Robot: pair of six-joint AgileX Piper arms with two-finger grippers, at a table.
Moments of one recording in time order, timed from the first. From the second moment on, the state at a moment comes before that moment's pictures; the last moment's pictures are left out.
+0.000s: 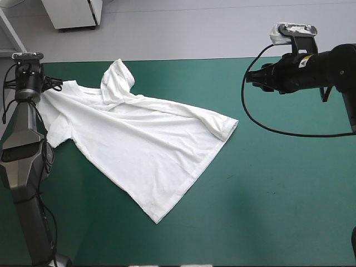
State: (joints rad) left arm 0.25 2.38 -2.36 0.34 0.93 -0.11; right arm 0.16 1.49 -1.89 0.26 1.25 0.02
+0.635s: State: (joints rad) left arm 0.25 2.35 -2.38 -0.01 1.17 0.13; right arm 0.16 1.49 -1.89 0.26 1.25 0.01
